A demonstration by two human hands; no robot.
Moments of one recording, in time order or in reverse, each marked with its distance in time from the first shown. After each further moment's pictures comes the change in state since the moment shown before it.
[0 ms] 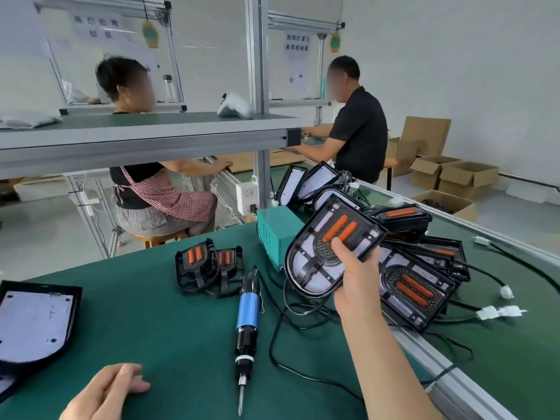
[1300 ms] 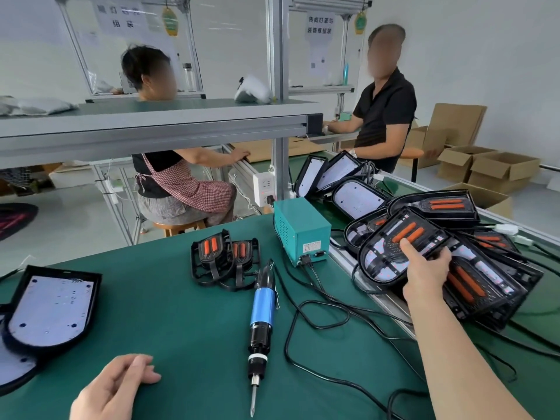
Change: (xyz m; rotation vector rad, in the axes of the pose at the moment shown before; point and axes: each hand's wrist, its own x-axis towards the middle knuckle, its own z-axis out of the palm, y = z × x) left_hand 0.000 0.014 0.003 -0.020 0.059 -0.059; right_hand 0.123 0.014 -0.090 -0.276 0.335 -0.132
